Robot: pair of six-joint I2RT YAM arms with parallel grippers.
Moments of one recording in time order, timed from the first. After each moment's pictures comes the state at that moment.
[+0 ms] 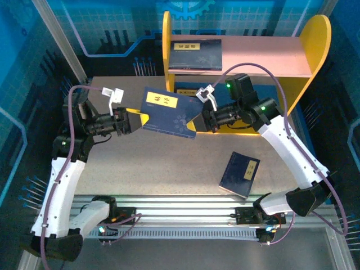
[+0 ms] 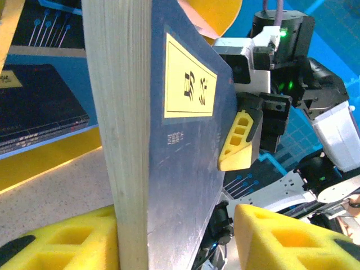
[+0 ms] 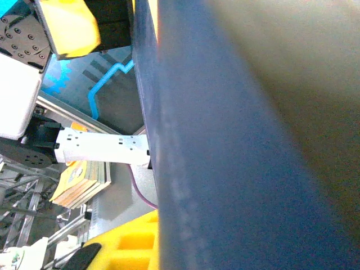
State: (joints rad) left arm -0.06 0.95 1.19 -0.51 1.08 -0.45; right arm 0.51 1.39 1.59 -0.92 -0.98 0.10
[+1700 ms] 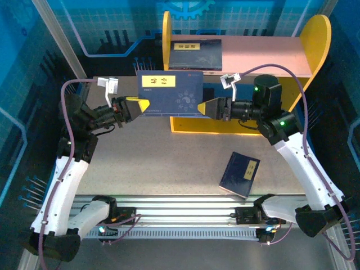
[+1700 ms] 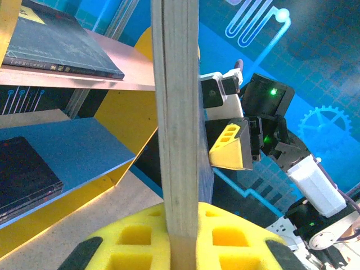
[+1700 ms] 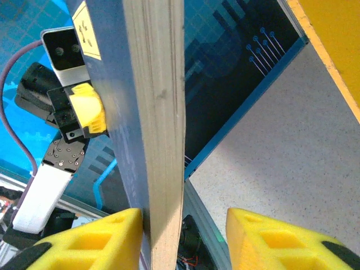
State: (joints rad) left arm -0.11 0.96 1.13 -0.02 1.02 -0.74; right arm 0.40 1.18 1.41 -0.49 -0.87 0.58
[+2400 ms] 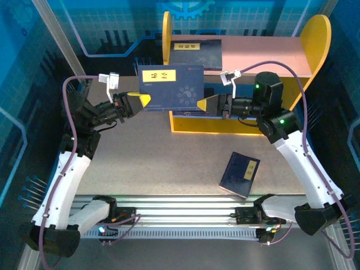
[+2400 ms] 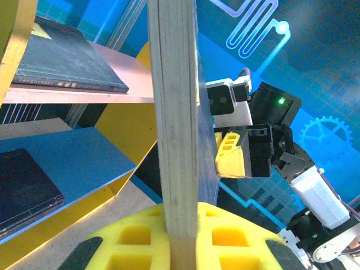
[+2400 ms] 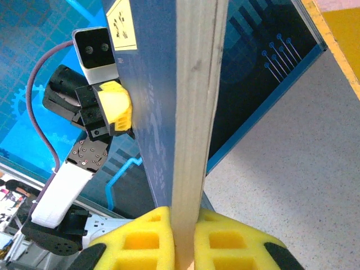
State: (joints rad) left arm -0.12 1.00 1.13 0.06 0.99 -0.77; right arm 0.41 1.20 1.45 -0.45 -0.91 0.60
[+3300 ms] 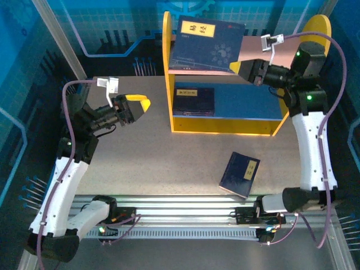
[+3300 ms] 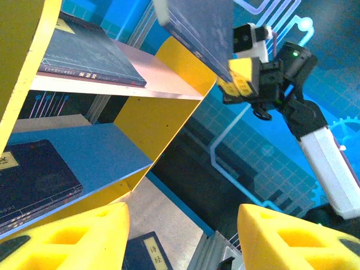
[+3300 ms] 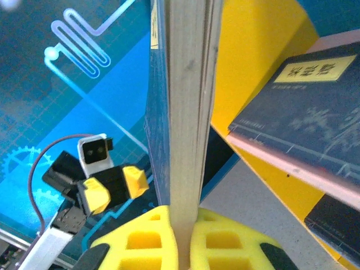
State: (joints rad) left arm -0.13 0.94 1.14 -0.10 0.92 -0.68; right arm 0.01 1.40 1.82 -0.52 -1.12 0.60
